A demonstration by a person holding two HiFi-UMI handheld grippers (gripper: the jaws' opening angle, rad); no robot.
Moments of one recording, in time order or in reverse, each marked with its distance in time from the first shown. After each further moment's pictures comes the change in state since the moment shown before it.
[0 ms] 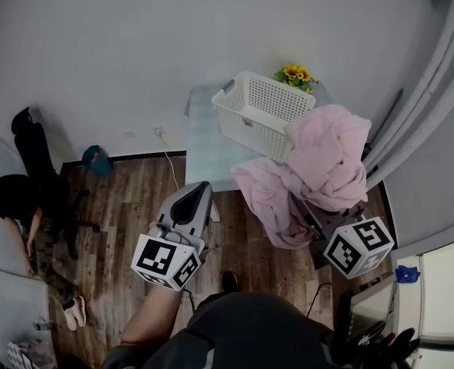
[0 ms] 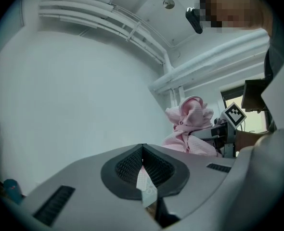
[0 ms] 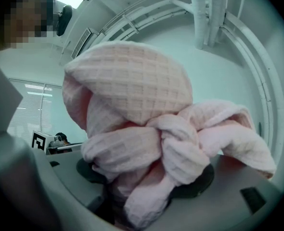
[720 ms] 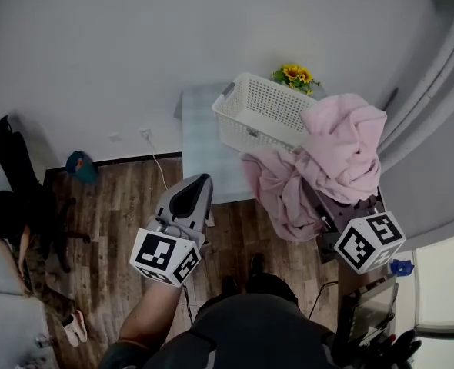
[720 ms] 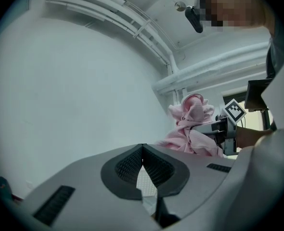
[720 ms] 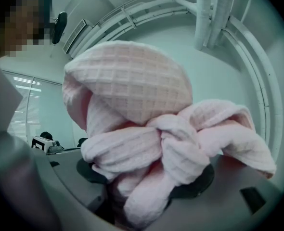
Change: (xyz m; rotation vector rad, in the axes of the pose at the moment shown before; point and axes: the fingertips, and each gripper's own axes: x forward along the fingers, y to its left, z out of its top) left arm 0.060 0.112 -0.006 -0.051 0.004 -0.057; right arm 0.106 -0.010 0.025 -0.015 0.012 -0.109
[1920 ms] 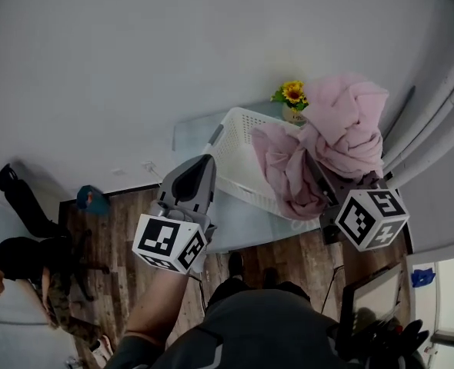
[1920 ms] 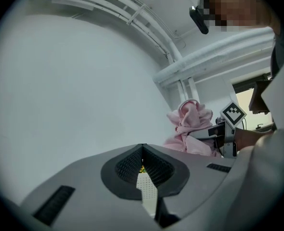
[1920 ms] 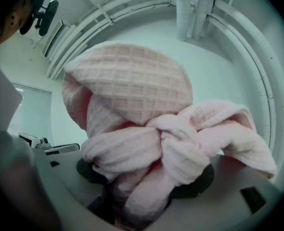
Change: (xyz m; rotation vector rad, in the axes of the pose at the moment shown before) left arm 0.224 0.074 0.040 0.093 0.025 -0.004; right arm 0.167 -0.168 0.049 0.092 -0.035 -0.122
